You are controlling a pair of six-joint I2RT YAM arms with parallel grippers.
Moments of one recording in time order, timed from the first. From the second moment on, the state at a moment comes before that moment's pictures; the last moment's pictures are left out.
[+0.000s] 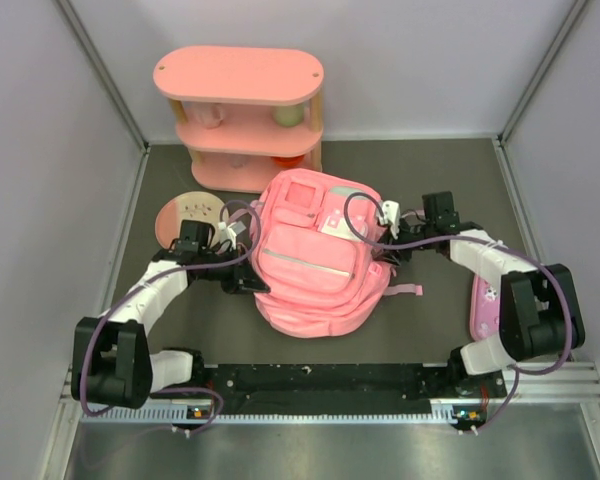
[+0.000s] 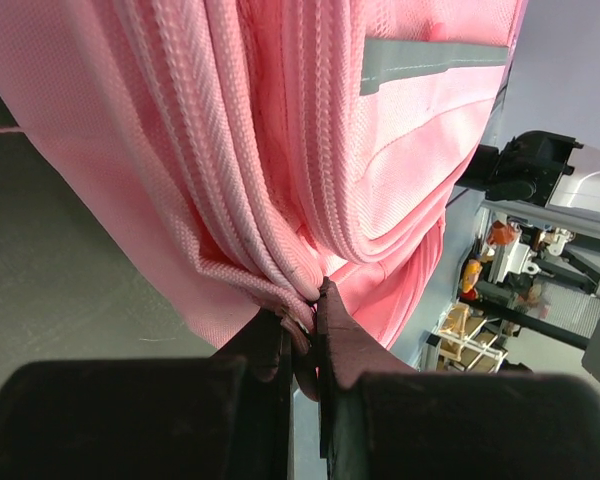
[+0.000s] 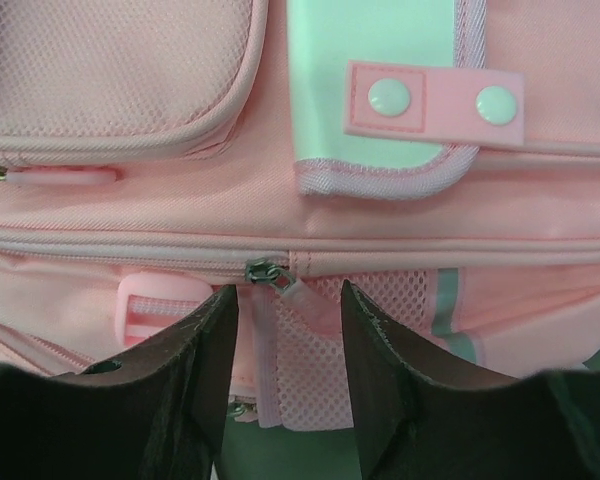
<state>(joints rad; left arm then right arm) -0.12 1.23 0.67 -0.52 0.90 -0.35 0.20 1.44 0.81 -0.27 -0.82 -0.82</state>
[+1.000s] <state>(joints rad) -0.12 1.24 0.63 -0.42 0.95 -0.42 0.48 1.24 0.81 -0.47 -0.54 -0.83</state>
